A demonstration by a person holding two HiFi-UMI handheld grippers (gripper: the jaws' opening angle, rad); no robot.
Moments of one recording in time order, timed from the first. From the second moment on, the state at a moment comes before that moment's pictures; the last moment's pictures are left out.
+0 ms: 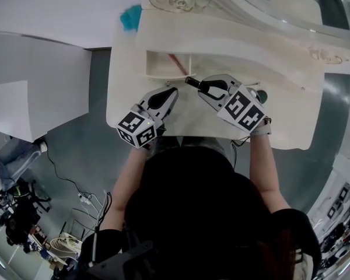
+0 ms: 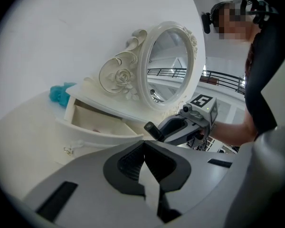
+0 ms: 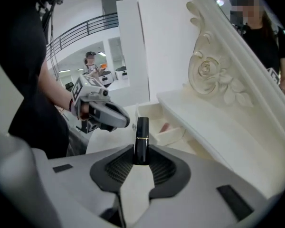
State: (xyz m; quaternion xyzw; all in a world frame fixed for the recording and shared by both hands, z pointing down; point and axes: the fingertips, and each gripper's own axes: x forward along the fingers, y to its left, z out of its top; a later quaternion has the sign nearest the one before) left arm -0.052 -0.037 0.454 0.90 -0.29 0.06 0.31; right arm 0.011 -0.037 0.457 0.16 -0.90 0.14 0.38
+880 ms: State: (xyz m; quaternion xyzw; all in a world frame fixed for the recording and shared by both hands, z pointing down) left arm -0.130 -0.053 0.444 0.89 -0.32 0.02 0.31; right arm -0.061 -0.092 0.459 0.22 -0.86 0.19 0.41
